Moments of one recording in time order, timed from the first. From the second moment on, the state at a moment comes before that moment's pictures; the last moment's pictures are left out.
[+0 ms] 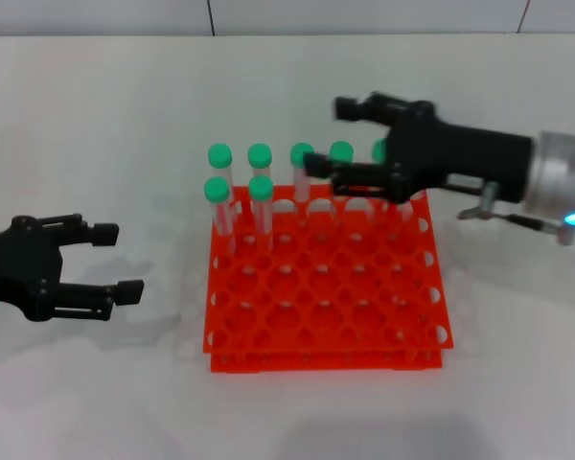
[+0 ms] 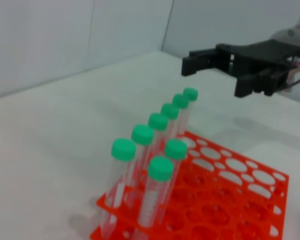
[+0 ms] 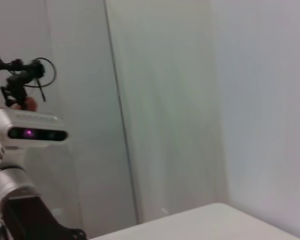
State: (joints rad) left arm -0.32 -2.03 0.71 1.04 2.07 1.82 -1.57; right arm 0.38 1.99 -1.64 -0.95 -1.08 -1.08 1.33
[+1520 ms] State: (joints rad) left arm -0.32 -2.05 0.71 1.03 1.84 1.81 -1.62; right arm 0.34 2.00 -1.13 -1.02 -1.62 -1.50 1.50
